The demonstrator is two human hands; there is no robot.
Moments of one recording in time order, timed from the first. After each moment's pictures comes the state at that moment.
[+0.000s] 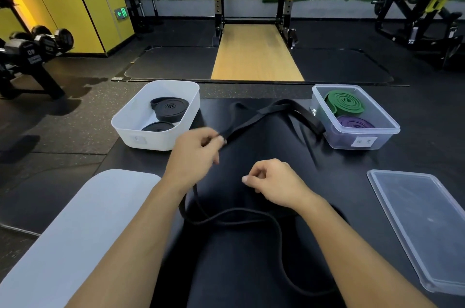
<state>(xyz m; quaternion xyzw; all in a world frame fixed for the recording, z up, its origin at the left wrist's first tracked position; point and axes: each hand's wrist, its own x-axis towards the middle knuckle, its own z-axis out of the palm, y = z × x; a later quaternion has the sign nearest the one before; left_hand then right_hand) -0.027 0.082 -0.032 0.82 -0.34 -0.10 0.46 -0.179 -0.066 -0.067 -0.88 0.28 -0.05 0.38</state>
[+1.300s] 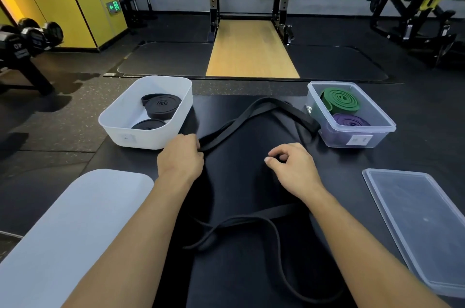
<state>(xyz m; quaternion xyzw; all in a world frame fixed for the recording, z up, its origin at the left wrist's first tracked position) -0.005 0.061 -0.062 0.95 -0.28 0.00 0.17 -0.189 -0.109 -0.084 -0.83 0.37 -0.21 0.37</state>
